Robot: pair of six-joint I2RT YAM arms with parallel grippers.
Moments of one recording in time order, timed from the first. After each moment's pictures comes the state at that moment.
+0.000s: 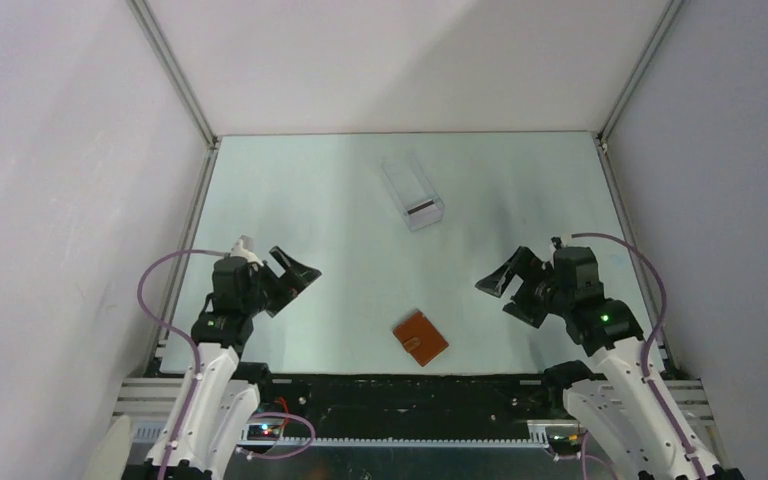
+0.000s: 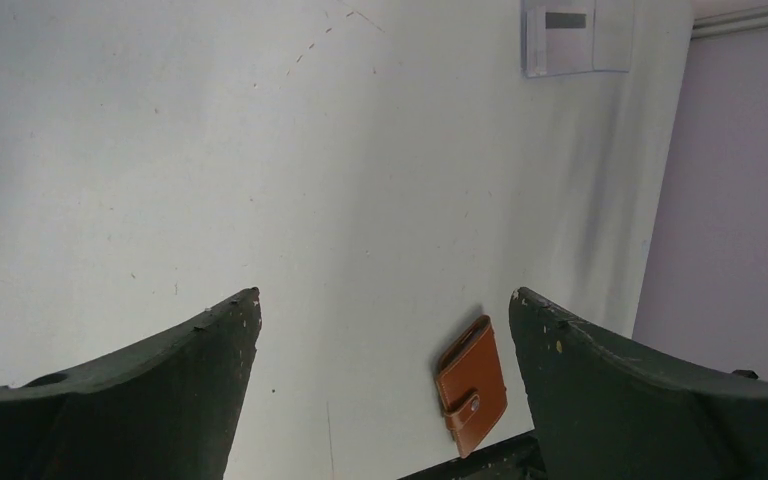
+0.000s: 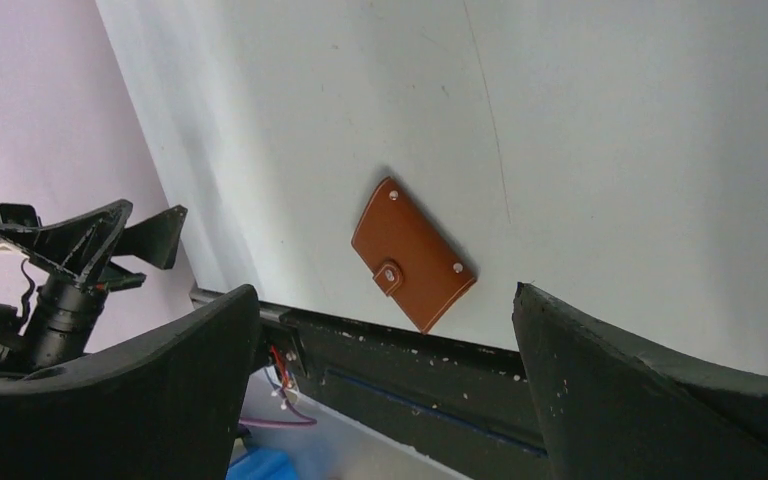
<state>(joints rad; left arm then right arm) -0.02 0.61 0.40 -0.41 0.32 -0.78 0.25 0.64 0.64 -0.72 -0.31 0.89</state>
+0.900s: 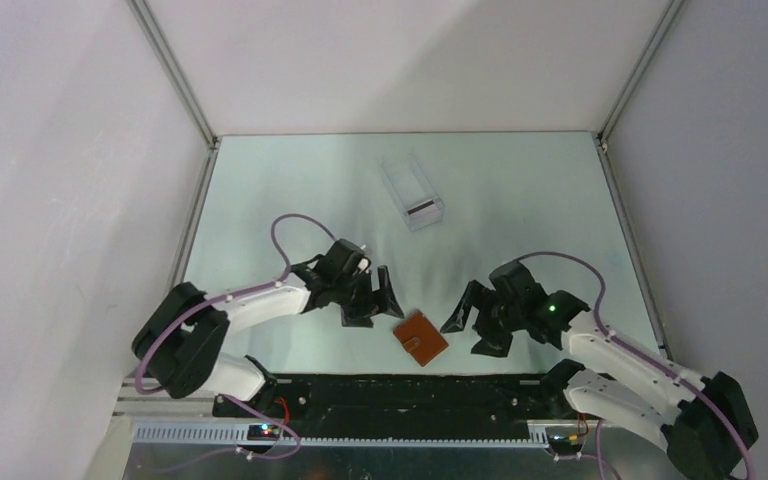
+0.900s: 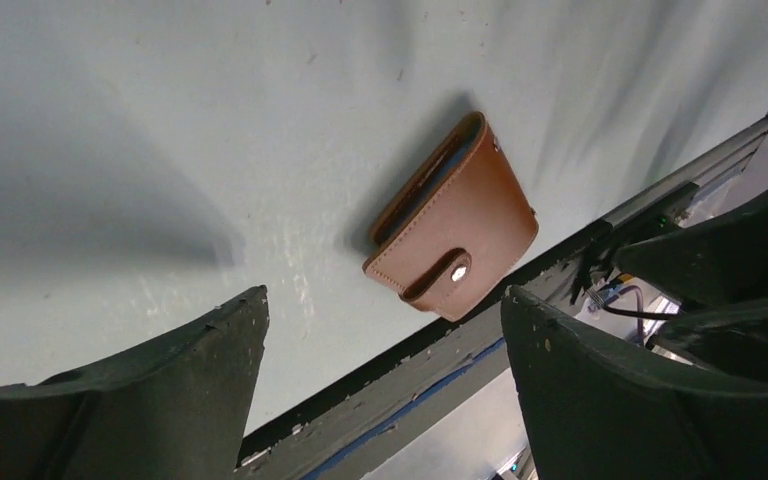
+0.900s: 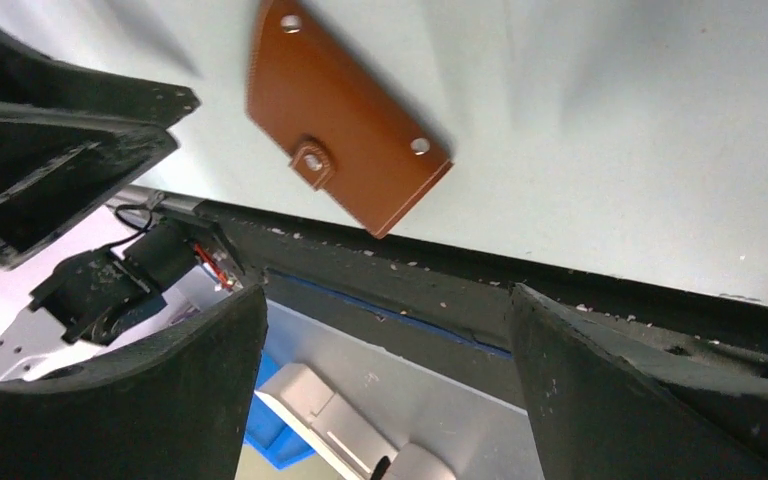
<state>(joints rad) -0.70 1.38 0.65 -0.26 0.35 -0.89 0.67 0.87 0.55 -0.64 -0.28 1.13</state>
